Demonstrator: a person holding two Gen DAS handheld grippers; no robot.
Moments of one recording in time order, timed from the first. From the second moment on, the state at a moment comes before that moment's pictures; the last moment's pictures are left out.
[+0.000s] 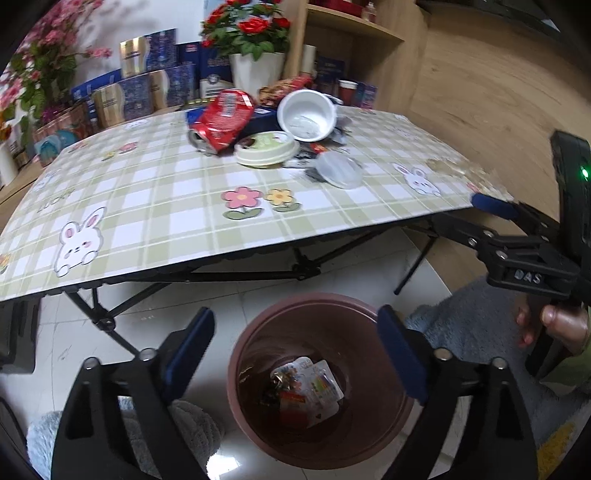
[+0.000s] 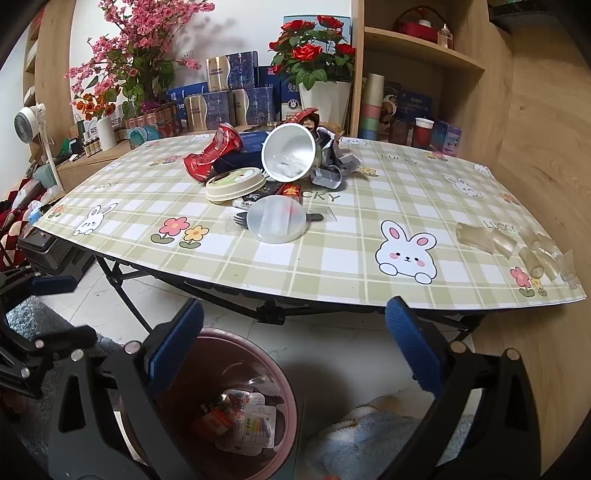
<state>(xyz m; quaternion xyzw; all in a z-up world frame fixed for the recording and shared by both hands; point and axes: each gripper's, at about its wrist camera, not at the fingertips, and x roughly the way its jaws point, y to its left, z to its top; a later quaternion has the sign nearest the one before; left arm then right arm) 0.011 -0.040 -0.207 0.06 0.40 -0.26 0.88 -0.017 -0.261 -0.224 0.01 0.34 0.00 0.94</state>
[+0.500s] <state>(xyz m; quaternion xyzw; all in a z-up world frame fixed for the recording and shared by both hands) 0.028 0.007 -0.198 -0.03 0.40 -0.16 0.90 -0.014 -0.265 -0.227 0.02 0.35 -0.01 0.94</state>
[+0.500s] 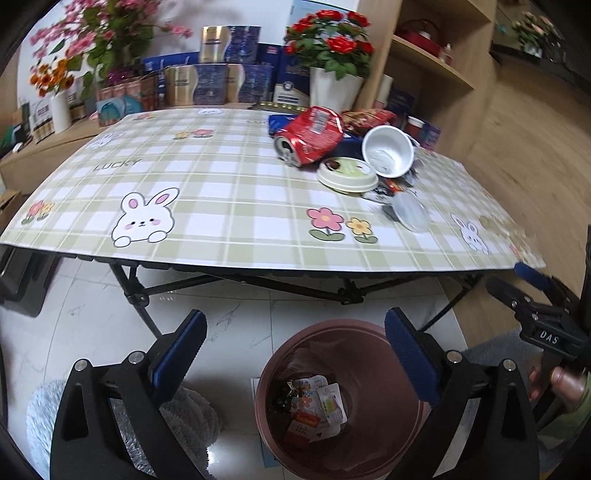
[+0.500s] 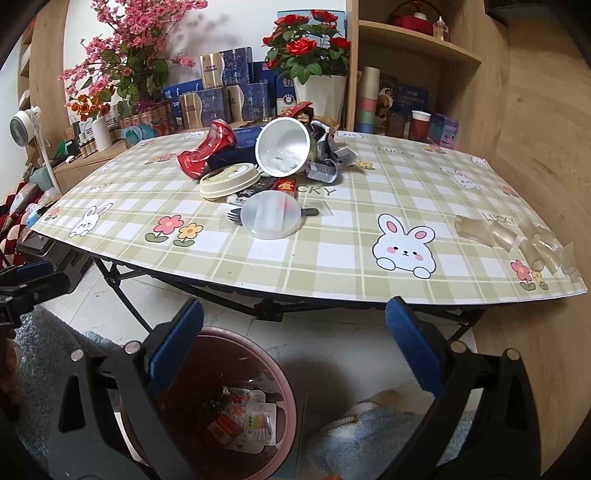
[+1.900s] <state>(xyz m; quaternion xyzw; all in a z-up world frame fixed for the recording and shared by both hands) 0.163 -0.022 -0.141 0.03 0.35 -0.17 0.92 0.140 -0.287 -0.181 -0.01 0.34 0.15 0.93</state>
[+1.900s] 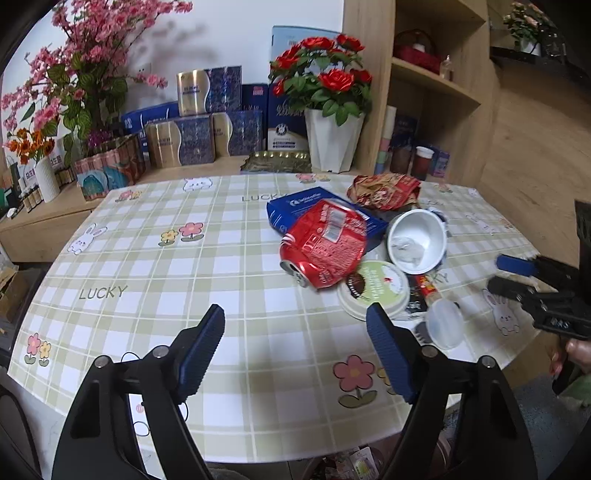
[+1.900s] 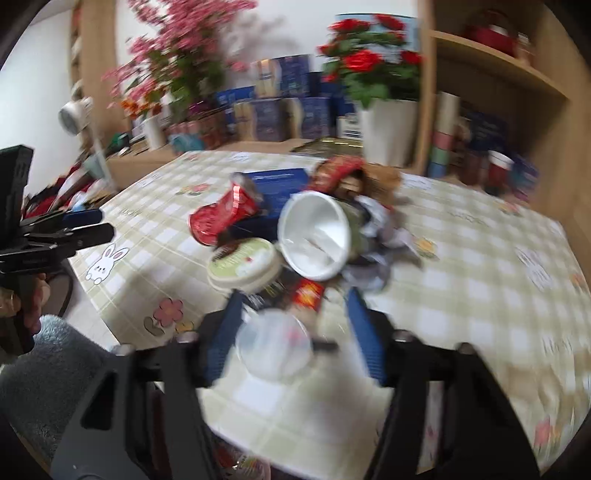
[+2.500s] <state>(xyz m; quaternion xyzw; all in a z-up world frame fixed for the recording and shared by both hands) 0.185 -0.012 -0.174 0.01 0.38 -0.17 0.91 0.237 -0.248 -0.229 -0.11 0.37 0.07 0.92</state>
